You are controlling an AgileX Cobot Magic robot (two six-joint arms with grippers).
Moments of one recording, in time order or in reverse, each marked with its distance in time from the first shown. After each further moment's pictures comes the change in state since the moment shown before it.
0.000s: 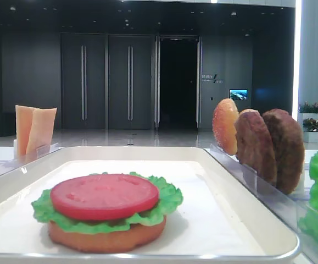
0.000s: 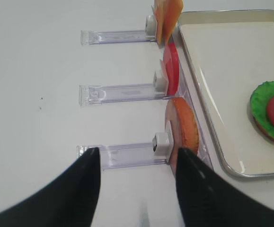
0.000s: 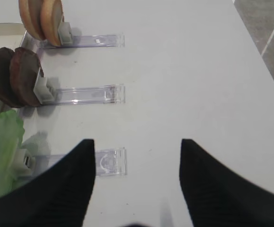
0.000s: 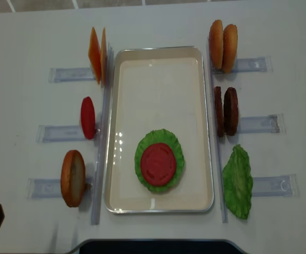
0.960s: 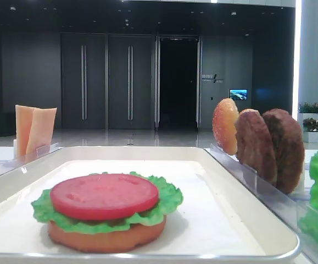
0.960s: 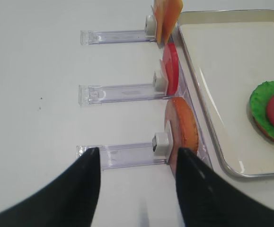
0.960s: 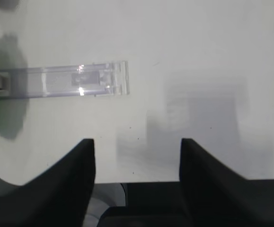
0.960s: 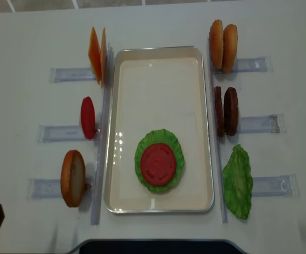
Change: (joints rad) left arm 0.000 0.000 0.000 -0.002 0.000 0.000; right arm 0.000 0.605 -0.026 0.023 0.027 0.000
